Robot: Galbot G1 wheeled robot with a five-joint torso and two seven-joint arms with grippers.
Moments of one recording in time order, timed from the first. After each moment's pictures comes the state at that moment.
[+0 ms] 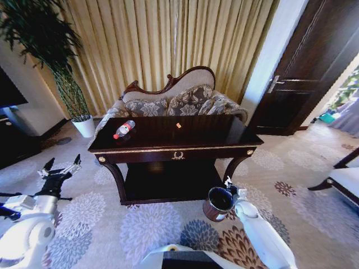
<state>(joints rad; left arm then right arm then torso) 1.66 -1.12 -1.10 -2.15 -0.69 0.06 0.01 -1.07 1.16 0.42 1.08 0.33 -0.05 0.08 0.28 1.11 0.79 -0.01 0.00</state>
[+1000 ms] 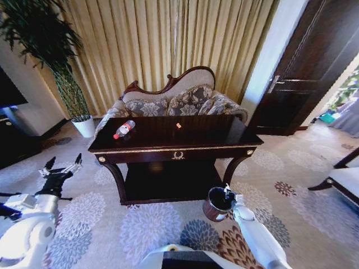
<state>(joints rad) 1.66 -1.11 -1.09 -2.15 -0.69 0.07 0.01 -1.07 1.18 0.43 0.99 0.31 0.01 0.04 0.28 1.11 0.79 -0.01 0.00</state>
